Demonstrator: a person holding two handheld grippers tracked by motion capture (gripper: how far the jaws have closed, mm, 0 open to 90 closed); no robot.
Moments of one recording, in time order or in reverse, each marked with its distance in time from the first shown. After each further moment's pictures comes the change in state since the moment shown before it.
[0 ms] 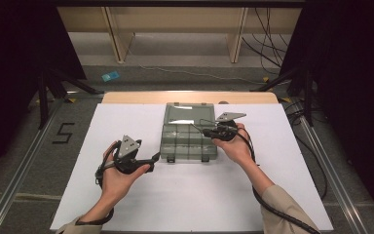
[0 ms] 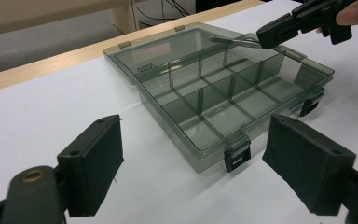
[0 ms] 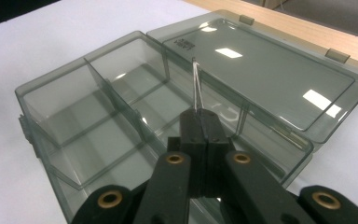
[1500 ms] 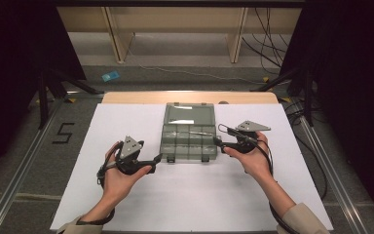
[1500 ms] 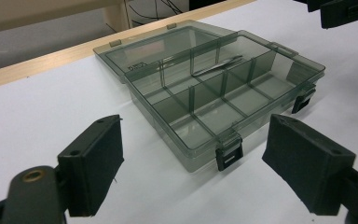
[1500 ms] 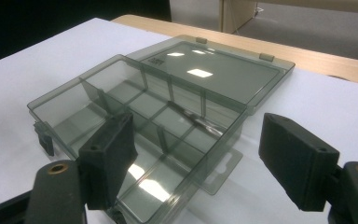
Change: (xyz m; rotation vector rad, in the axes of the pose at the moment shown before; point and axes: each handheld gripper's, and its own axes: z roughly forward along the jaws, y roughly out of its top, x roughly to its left) left arm -0.004 -0.002 0.003 0.011 -0.025 0.007; right arm 0.012 -0.026 -0.062 -0.129 -0.123 0.110
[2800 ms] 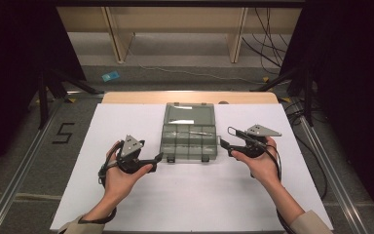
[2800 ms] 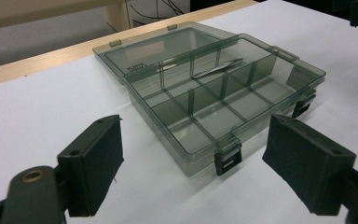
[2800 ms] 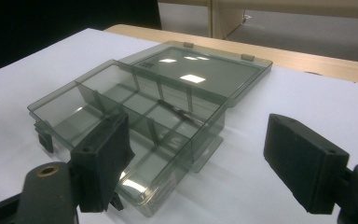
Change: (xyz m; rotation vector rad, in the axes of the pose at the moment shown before) left arm -0.001 0.003 0.002 -0.010 0.001 -0.025; right arm -0.004 -0.009 -0.023 -0.034 -0.039 0.030
